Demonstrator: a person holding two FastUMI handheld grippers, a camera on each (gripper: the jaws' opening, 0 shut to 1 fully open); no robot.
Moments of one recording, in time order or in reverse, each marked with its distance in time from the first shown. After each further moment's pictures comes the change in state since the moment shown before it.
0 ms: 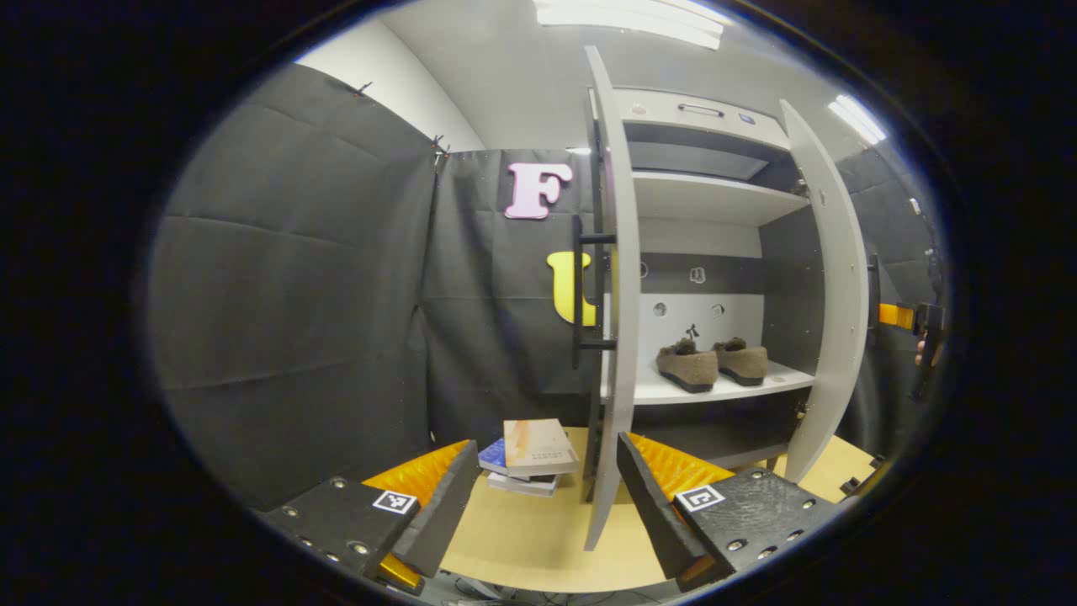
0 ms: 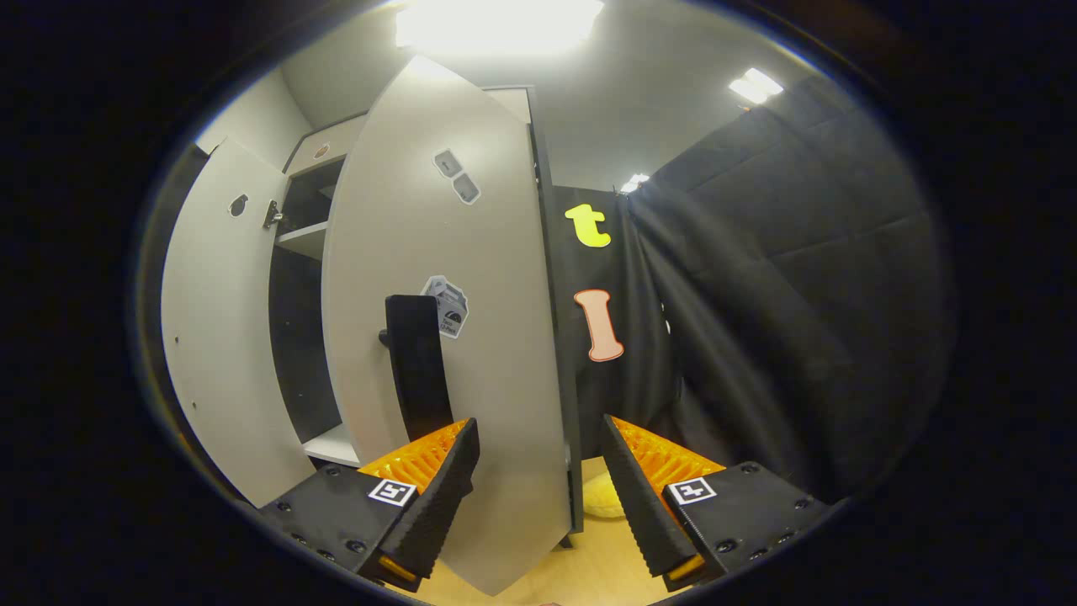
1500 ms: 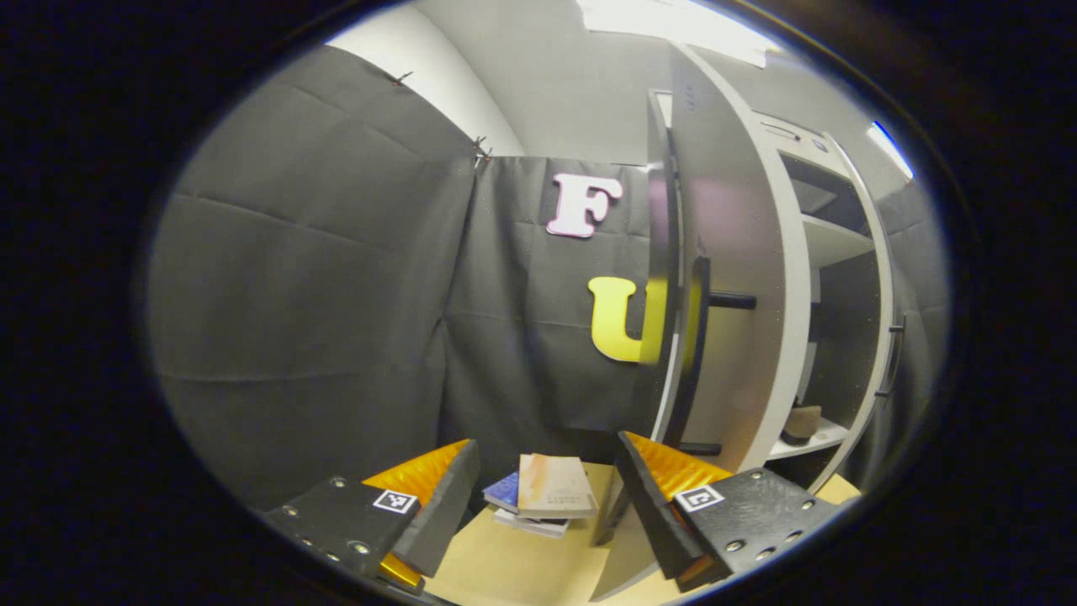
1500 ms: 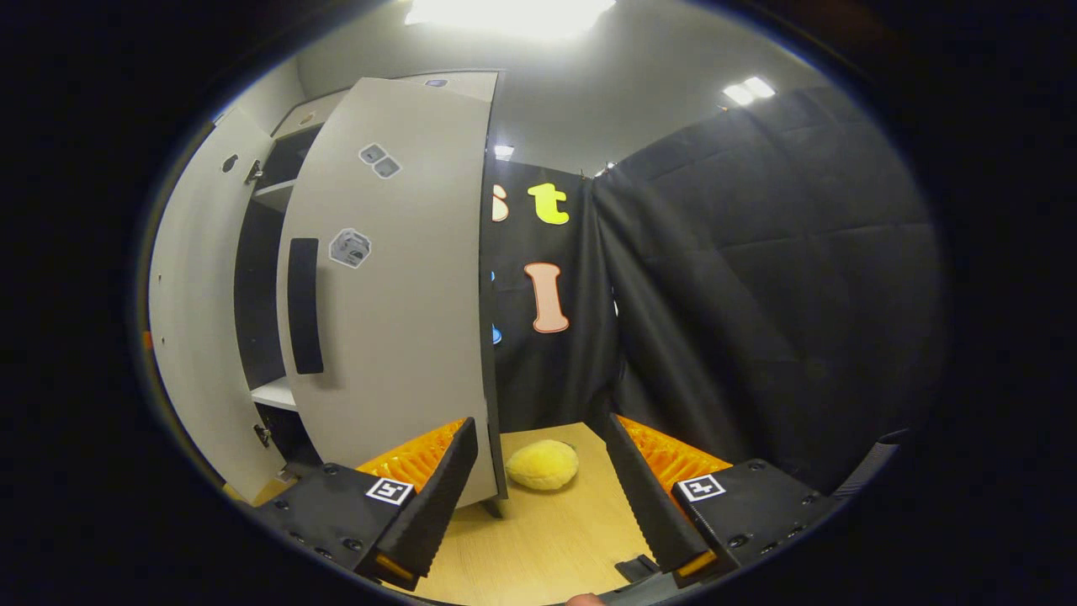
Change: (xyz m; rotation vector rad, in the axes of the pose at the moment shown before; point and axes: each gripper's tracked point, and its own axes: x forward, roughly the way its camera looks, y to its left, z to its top) left arm 0.105 0.034 0.057 -0.068 -0.090 0.097; right arm -0.054 -0.094 -0.034 -0.121 0.060 -0.185
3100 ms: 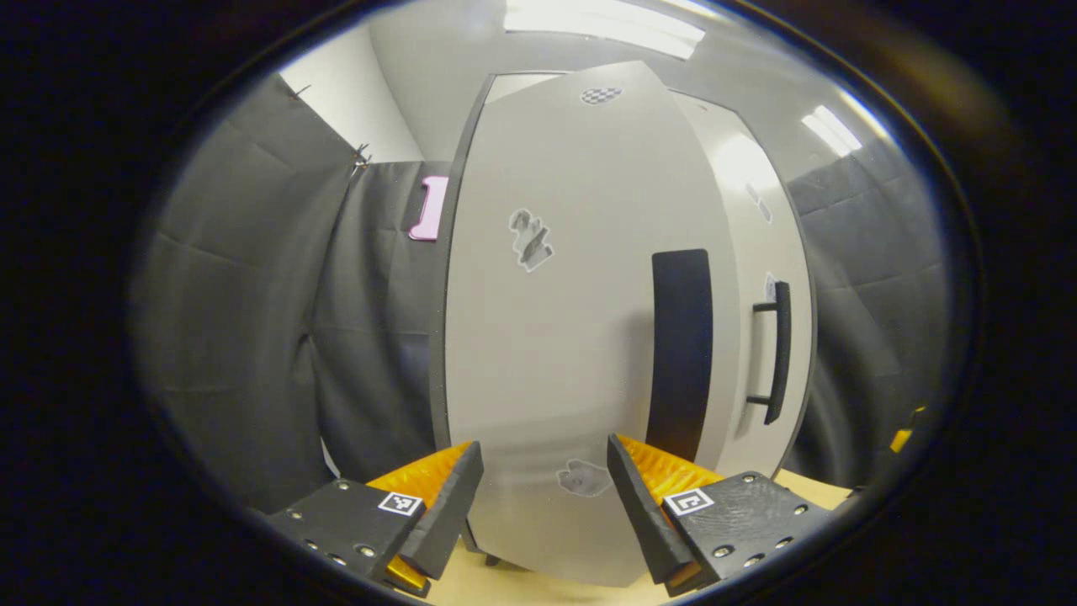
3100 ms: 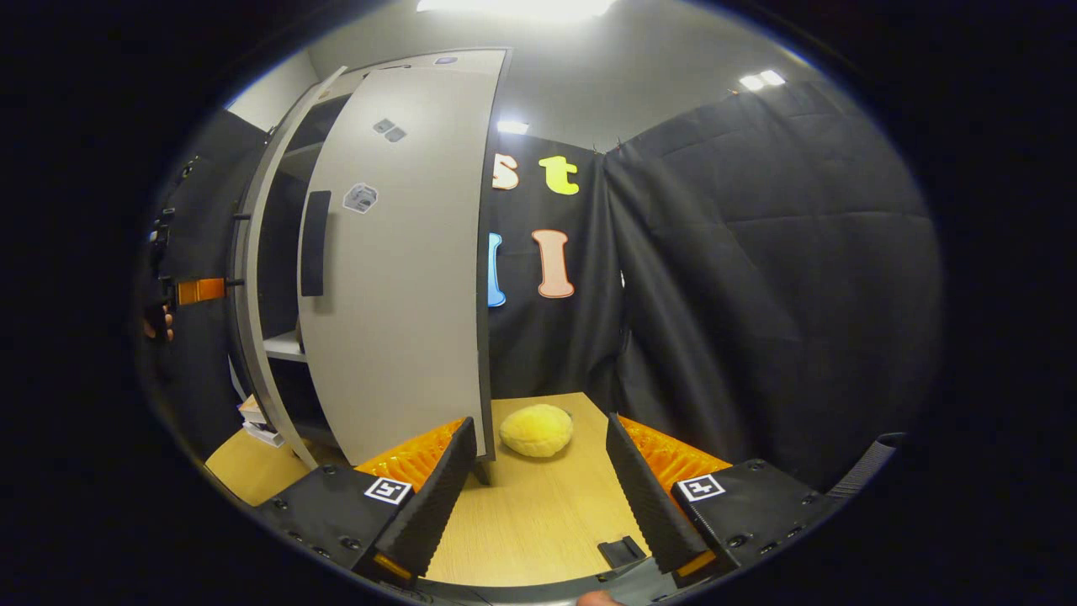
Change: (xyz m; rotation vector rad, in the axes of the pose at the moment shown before) left arm 0.023 -0.233 -0.017 0.038 -0.025 -0.331; right arm -0.012 -0.006 -0.061 -0.039 0.098 0.082
